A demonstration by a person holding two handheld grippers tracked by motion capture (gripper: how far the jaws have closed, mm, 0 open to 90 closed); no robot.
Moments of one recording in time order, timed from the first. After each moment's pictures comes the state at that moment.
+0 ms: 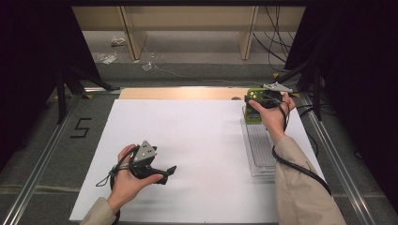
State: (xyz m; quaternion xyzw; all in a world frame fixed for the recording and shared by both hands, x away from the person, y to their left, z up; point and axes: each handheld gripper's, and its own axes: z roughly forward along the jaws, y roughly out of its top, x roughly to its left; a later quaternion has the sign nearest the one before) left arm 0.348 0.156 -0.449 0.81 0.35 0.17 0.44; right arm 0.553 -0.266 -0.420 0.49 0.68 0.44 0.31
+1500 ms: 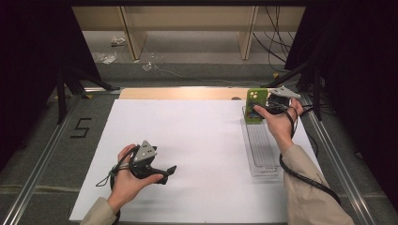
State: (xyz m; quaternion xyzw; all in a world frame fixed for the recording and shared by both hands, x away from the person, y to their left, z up) left arm 0.347 0.155 -0.449 0.80 0.35 0.18 0.44; right arm 0.516 -0.274 -0.405 0.48 0.68 0.45 0.33
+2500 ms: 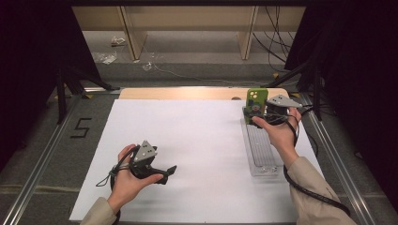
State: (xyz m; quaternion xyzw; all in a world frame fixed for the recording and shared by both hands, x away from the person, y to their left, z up) left arm 0.347 0.155 -0.448 0.80 0.36 0.17 0.44; right arm 0.475 -0.260 -0.400 0.42 0.71 0.49 0.30
